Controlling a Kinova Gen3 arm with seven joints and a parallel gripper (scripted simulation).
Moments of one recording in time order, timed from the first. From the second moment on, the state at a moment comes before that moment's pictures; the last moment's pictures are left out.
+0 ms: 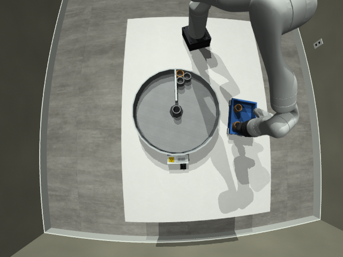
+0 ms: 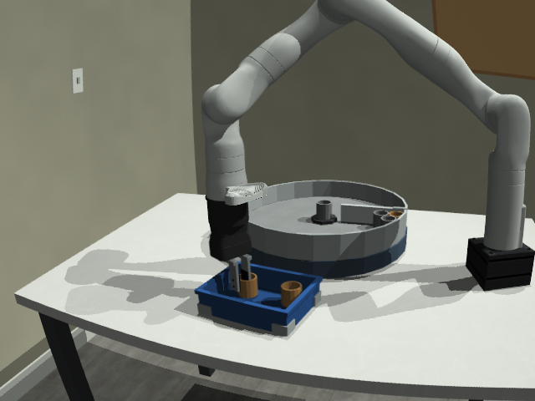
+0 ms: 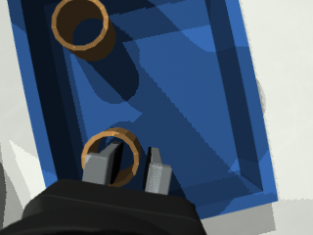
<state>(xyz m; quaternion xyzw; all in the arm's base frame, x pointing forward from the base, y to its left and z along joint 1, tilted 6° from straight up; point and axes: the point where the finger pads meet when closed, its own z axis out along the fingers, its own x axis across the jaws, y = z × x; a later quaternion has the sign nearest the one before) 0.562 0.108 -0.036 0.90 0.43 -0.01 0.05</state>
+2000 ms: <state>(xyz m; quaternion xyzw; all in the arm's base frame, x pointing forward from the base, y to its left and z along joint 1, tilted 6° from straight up) 0.561 0.109 -0.024 0.90 0.43 -0.01 0.05</state>
